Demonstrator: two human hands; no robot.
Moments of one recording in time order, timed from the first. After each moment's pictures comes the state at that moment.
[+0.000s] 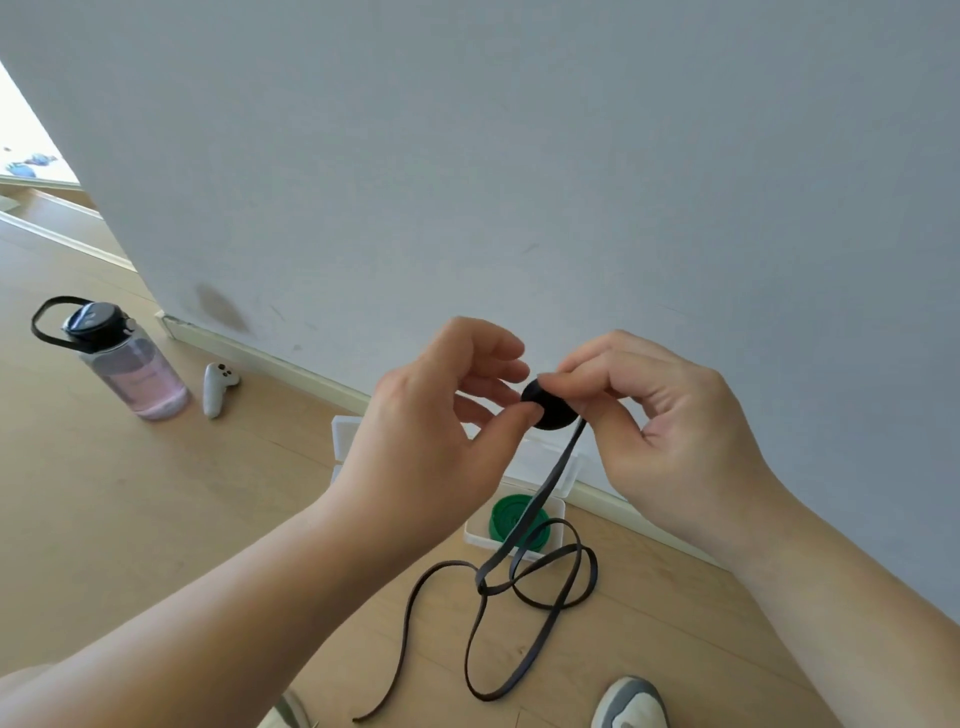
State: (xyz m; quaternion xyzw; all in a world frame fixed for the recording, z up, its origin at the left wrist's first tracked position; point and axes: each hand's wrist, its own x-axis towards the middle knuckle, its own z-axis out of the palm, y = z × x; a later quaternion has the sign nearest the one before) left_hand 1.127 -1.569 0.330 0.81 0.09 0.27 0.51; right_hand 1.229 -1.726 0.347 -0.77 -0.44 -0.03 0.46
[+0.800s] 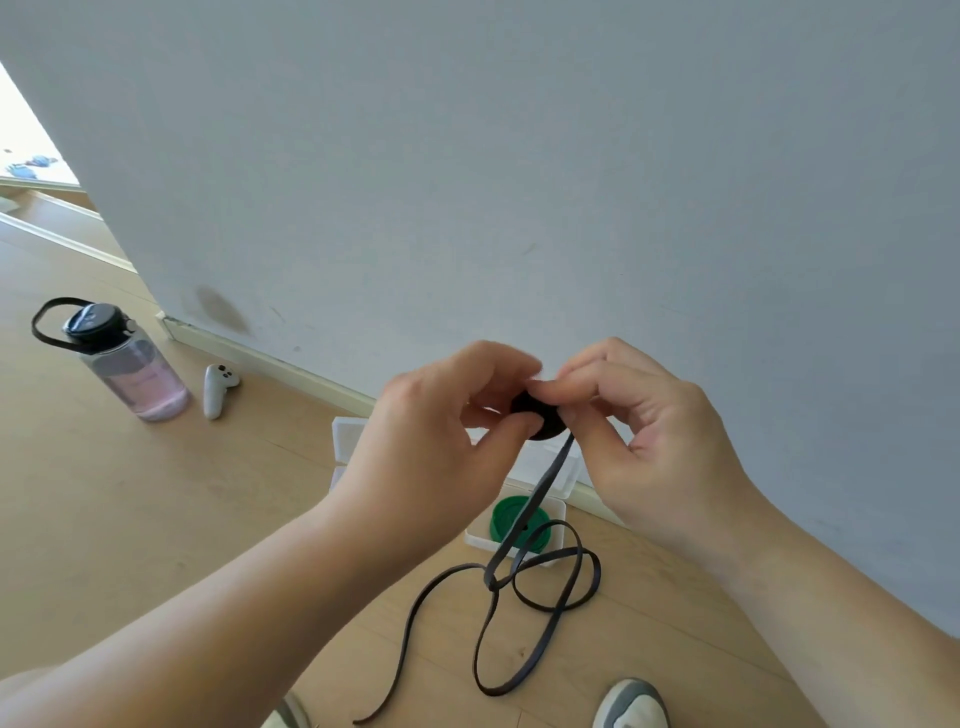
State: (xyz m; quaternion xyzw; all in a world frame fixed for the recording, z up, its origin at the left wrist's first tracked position) left_hand 1.126 -1.569 0.330 0.82 0.10 0.23 0.52; right_hand 1.225 -1.722 0.335 -0.77 -0.41 0.01 0.49
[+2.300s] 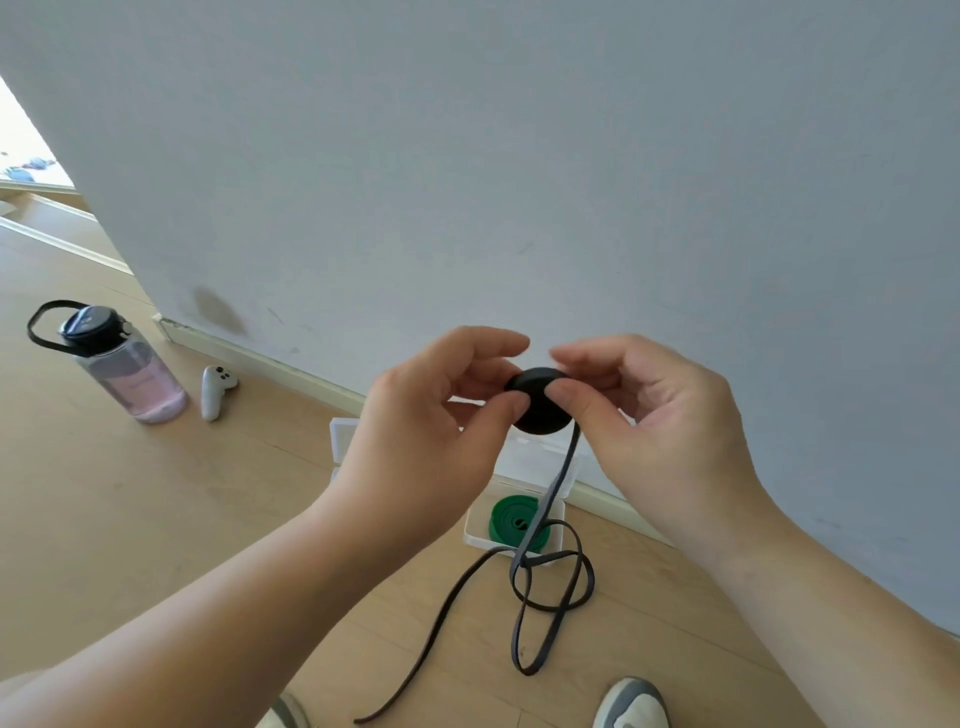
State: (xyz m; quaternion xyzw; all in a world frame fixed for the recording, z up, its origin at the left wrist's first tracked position) left_hand 1.132 -1.570 0.329 0.77 0.13 0.25 0.57; right_hand 1.226 -1.720 0.338 -0.76 -0.33 0.00 0.55
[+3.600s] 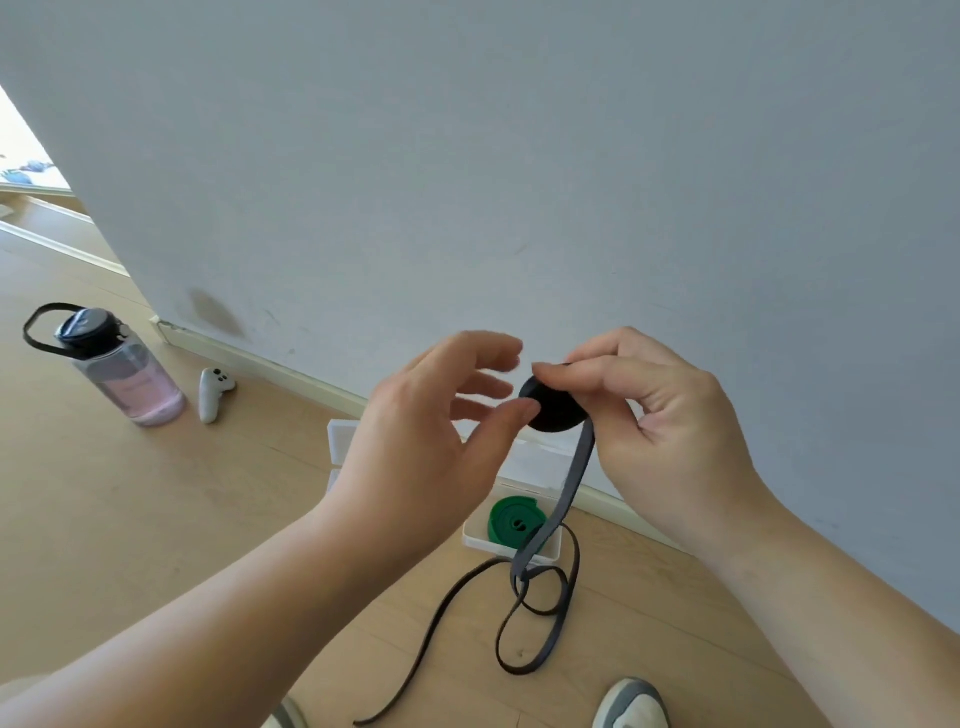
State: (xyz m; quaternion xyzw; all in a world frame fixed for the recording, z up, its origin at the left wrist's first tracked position) left_hand 1.132 -1.571 0.325 0.83 0.09 0.26 0.49; right_hand 1.230 -1.725 0.339 -0.78 -0.38 -0.02 0.49
